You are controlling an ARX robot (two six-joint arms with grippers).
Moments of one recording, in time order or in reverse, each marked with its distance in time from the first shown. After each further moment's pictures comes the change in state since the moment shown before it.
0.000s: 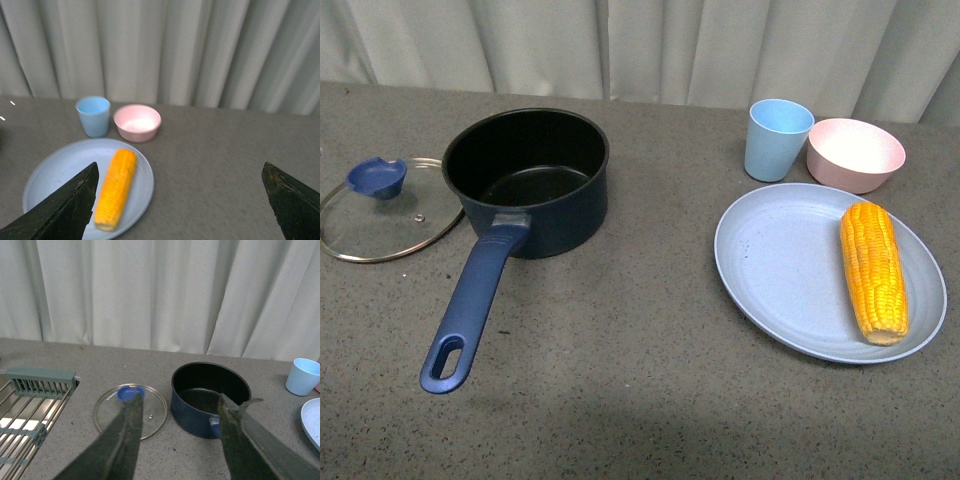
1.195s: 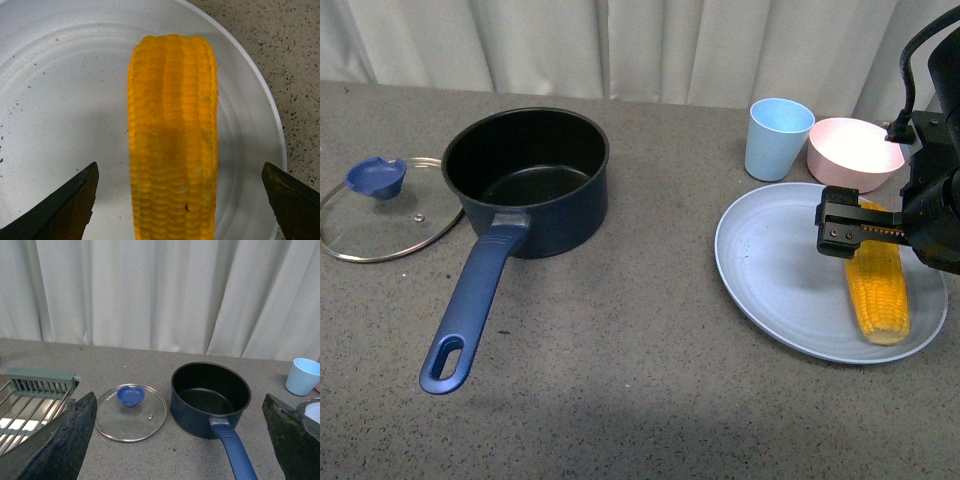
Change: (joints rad) left arm 0.000 0.000 0.000 0.000 0.000 0.000; right arm 0.146 1.952 0.937 0.060 0.059 0.408
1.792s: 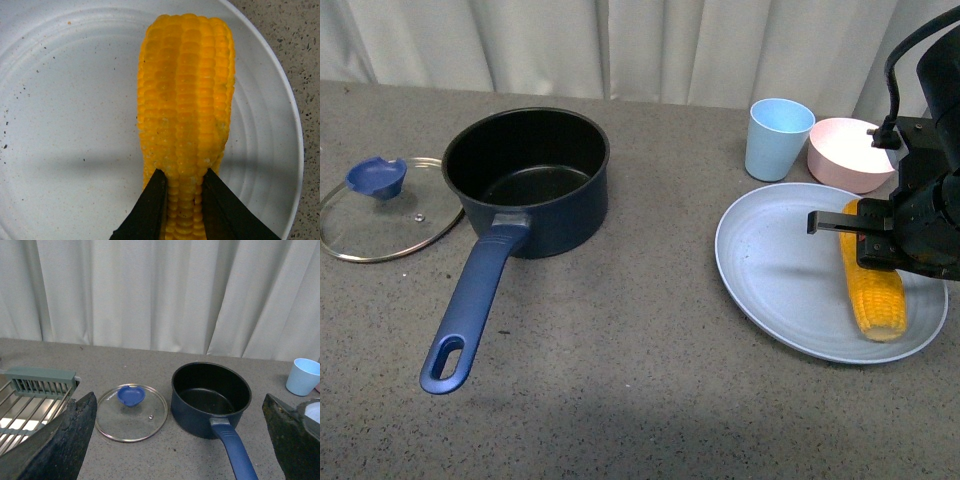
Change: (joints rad) left arm 0.000 0.000 0.000 0.000 0.000 0.000; right arm 0.010 0.011 0.006 -0.013 -0.018 -0.039
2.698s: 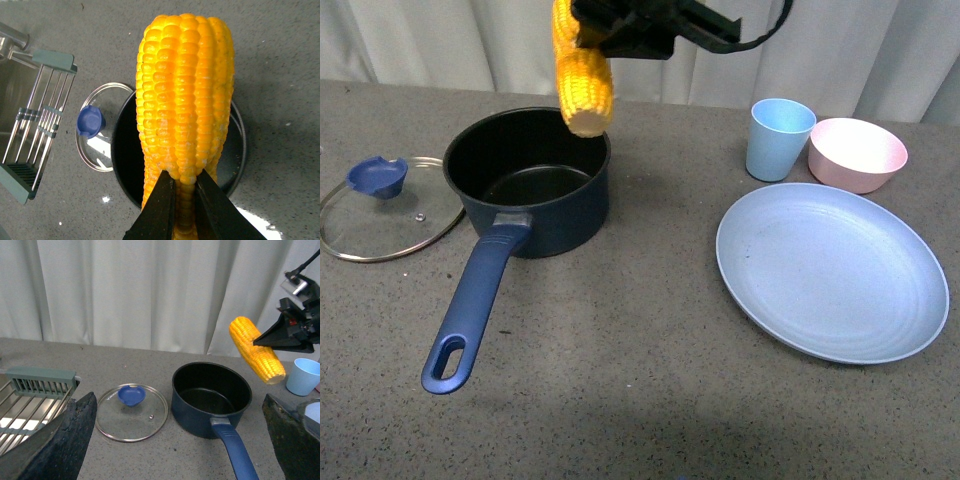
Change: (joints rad) left arm 0.000 0.000 0.000 0.000 0.000 0.000; right arm 0.333 0.120 0.689 -0.209 -0.413 0.196
